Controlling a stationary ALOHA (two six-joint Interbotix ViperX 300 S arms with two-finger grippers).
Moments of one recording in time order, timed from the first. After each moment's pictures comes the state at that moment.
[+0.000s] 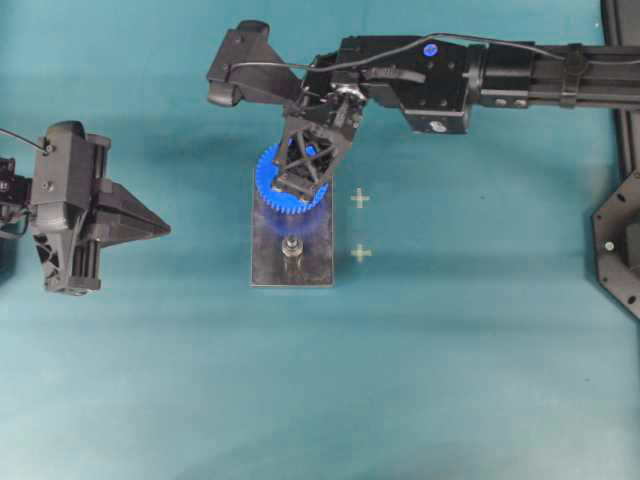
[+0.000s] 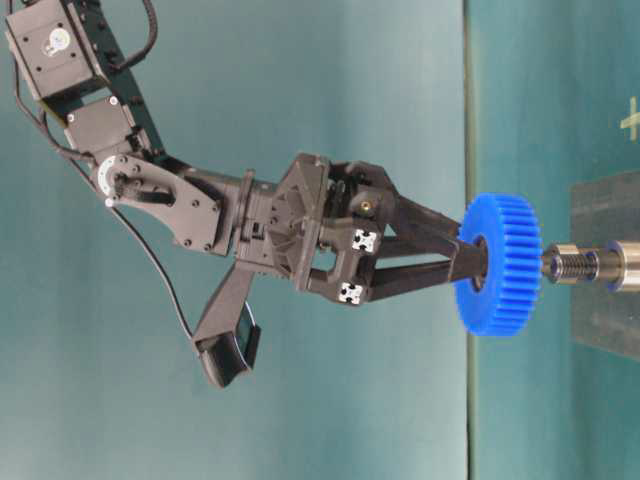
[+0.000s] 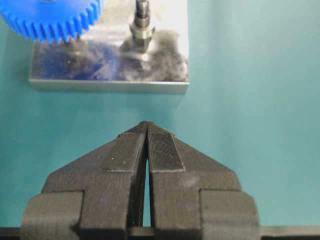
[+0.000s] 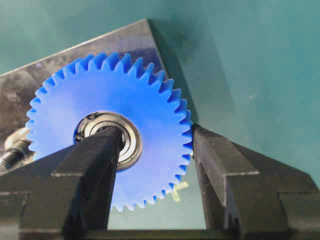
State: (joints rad) left arm -0.02 -0.56 1.04 0.01 0.13 -0.04; right arm -0.21 0.31 0.03 0.06 0.96 0.12
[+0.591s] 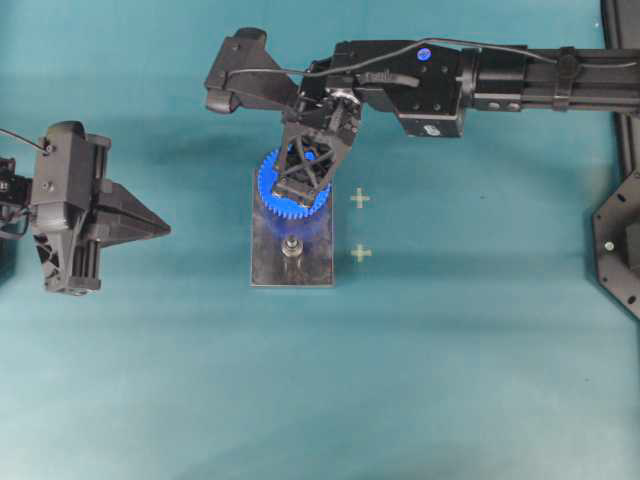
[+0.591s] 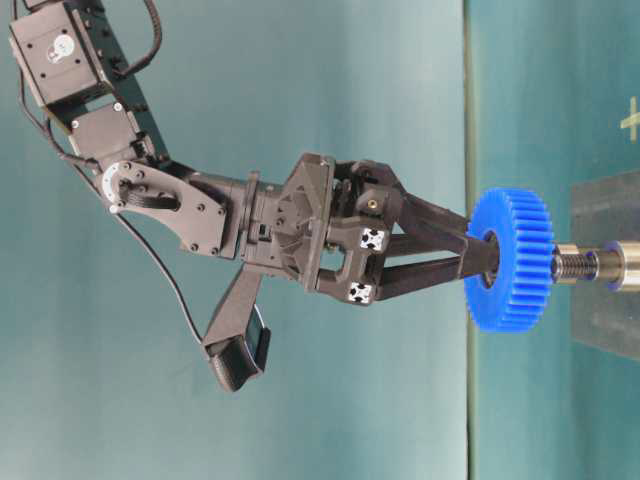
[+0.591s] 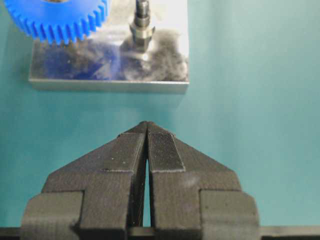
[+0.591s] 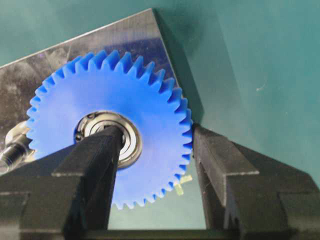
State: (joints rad) left arm -0.02 -0.56 1.04 0.02 0.13 -0.04; right arm -0.21 0.32 0.02 0.06 0.99 0.12
